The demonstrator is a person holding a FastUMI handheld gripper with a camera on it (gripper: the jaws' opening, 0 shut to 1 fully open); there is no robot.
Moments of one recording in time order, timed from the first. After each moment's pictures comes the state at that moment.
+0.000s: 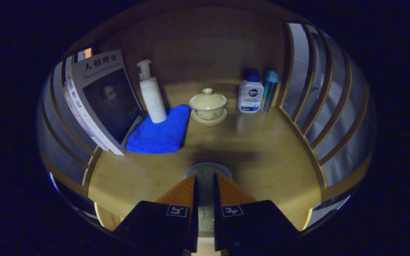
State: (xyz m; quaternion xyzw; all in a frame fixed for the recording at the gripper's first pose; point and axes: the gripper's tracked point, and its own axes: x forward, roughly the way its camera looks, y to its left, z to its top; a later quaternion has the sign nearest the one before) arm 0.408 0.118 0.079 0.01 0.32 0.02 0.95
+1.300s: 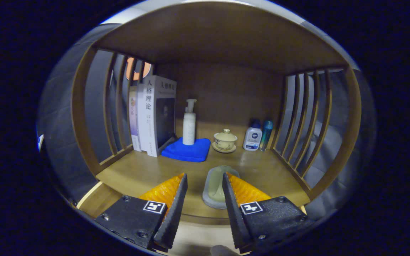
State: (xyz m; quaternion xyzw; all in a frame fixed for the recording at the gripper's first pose) arm 0.289 0.154 0.110 -0.07 0.08 0.07 0.99
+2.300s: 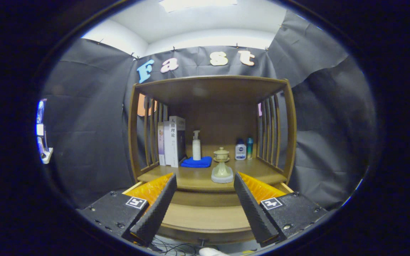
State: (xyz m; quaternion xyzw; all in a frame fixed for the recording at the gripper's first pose) arm 0.081 0.126 0.085 0.00 -0.05 0.07 1.00
